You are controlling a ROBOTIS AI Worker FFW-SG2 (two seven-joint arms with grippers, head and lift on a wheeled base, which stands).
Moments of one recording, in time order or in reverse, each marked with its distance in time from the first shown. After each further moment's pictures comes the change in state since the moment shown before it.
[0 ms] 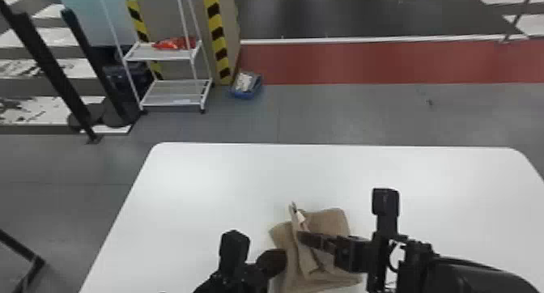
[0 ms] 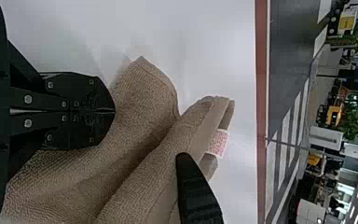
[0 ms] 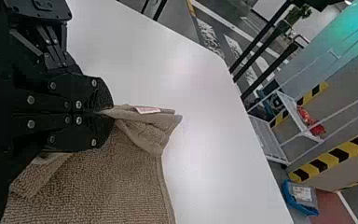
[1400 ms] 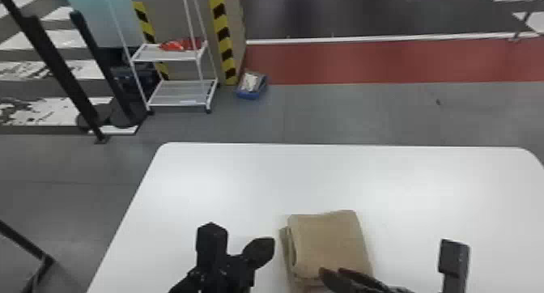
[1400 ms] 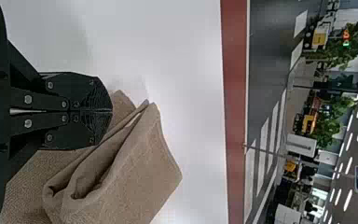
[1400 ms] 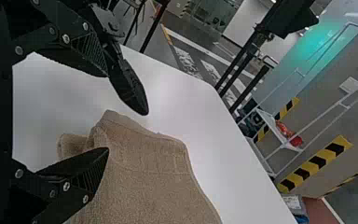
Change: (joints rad) left arm 0.148 0.022 0.149 -0.279 0.008 0.057 -0.028; right arm 0.371 -0.033 -0.140 -0.357 -0.109 -0.014 0.131
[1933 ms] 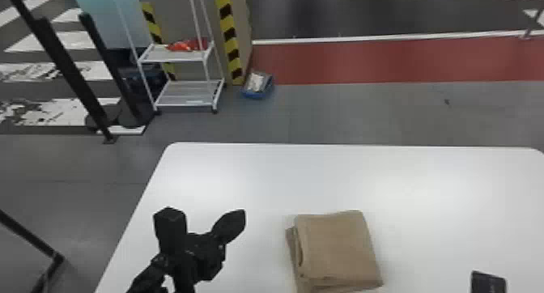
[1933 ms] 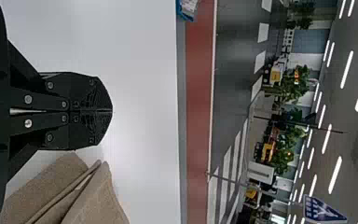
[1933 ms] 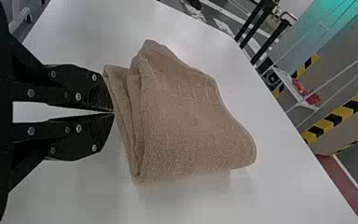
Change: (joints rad) left arm 0.042 0.000 0.166 -0.053 0.068 -0.084 -0.019; right arm 0.049 0.000 -0.070 0.060 0.159 -0.021 0.028
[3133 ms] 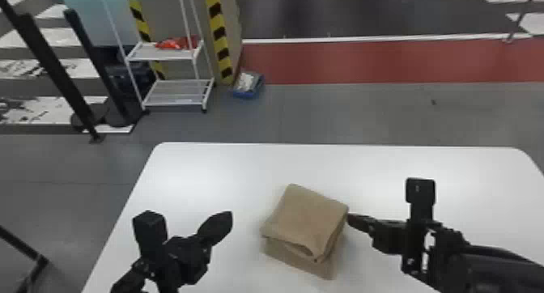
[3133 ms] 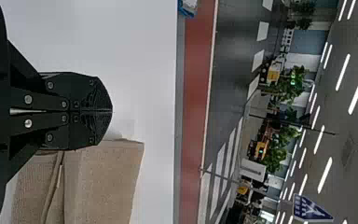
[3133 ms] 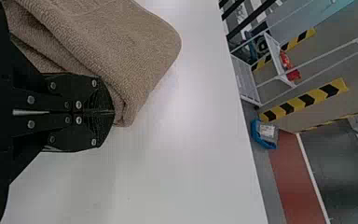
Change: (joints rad) left arm 0.006 0.000 0.021 0.020 0.042 -0.022 -0.043; right arm -0.507 0.015 0.109 0.469 0.174 -0.163 -0.169
